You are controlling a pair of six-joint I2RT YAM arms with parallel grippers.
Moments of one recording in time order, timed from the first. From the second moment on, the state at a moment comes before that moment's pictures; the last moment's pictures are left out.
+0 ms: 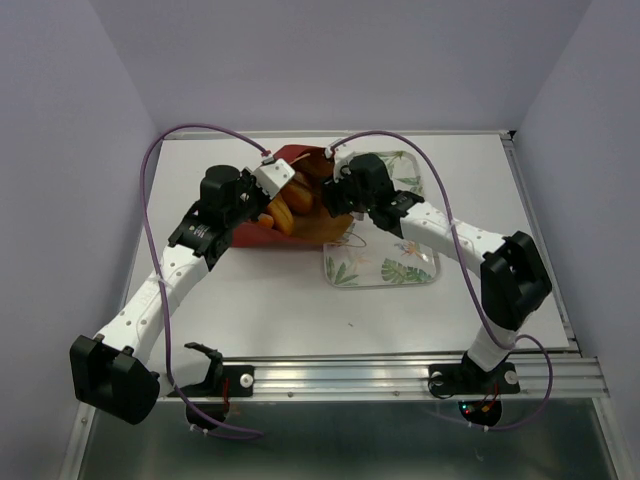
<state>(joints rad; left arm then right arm) -0.39 1.15 1.02 -0.24 0.09 0.52 0.68 1.72 1.33 -0.07 0.00 0.01</state>
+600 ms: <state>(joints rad) -0.39 1.16 1.03 -0.23 0.09 0.56 0.68 1.89 1.51 -0.08 -0.10 -0.13</state>
